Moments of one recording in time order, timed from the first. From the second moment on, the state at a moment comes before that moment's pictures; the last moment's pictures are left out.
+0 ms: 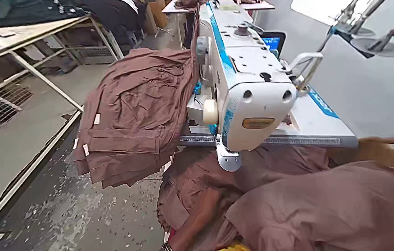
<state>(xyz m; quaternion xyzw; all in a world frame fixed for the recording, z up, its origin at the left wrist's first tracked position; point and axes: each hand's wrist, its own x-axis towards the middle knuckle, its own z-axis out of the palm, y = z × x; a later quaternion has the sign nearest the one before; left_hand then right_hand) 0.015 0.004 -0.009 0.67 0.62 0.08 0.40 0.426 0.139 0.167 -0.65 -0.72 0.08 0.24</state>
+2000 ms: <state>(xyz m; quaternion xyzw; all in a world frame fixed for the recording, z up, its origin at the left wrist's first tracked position) -0.011 0.058 0.074 0.46 0.61 0.51 0.39 0.247 0.200 0.088 -0.50 -0.76 0.12 0.40</state>
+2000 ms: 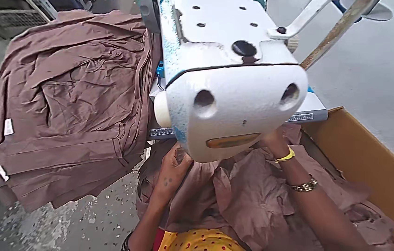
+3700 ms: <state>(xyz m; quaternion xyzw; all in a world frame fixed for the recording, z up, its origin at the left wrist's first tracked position) -0.023 0.060 0.076 0.57 0.67 0.35 0.32 0.237 0.219 0.071 -0.50 -0.83 0.01 0.26</state>
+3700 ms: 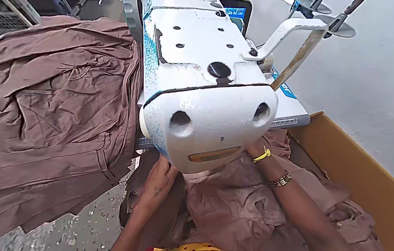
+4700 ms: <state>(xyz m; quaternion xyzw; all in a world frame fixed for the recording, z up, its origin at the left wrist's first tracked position) -0.123 0.013 0.083 0.65 0.61 0.43 0.17 0.191 0.126 0.105 -0.38 -0.83 0.27 0.30</state>
